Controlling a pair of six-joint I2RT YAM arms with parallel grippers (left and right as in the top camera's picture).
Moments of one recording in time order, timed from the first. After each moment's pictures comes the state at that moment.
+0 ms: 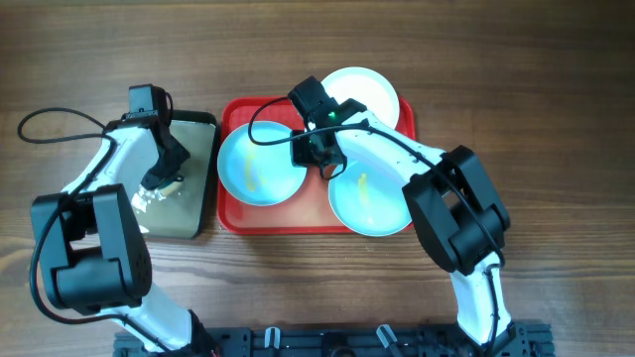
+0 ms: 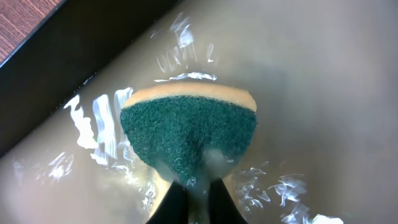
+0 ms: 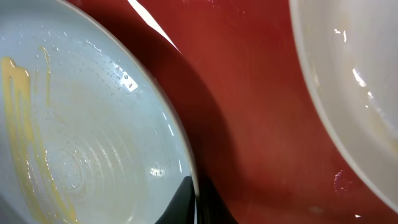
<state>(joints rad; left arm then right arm) 0.13 1.84 1.10 -0.65 -0.27 -0.65 0.63 2.18 1.56 -0.65 -0.17 0.57</state>
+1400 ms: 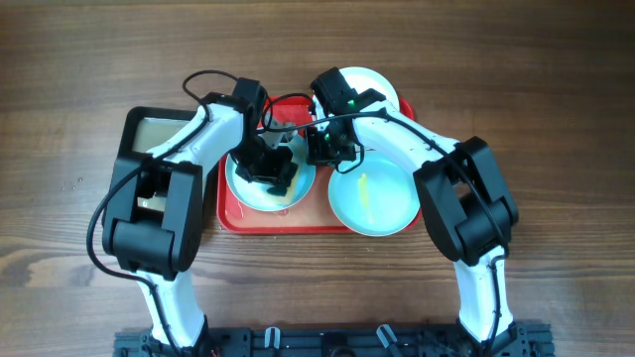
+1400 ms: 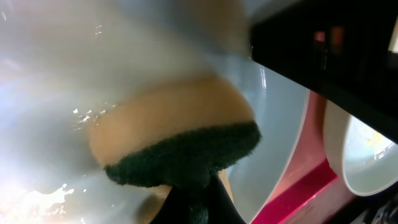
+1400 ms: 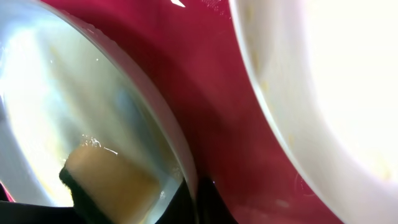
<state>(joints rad) -0.27 2.03 1.31 -0.93 0.45 0.05 0.54 2.19 1.56 -0.70 -0.37 0.45</state>
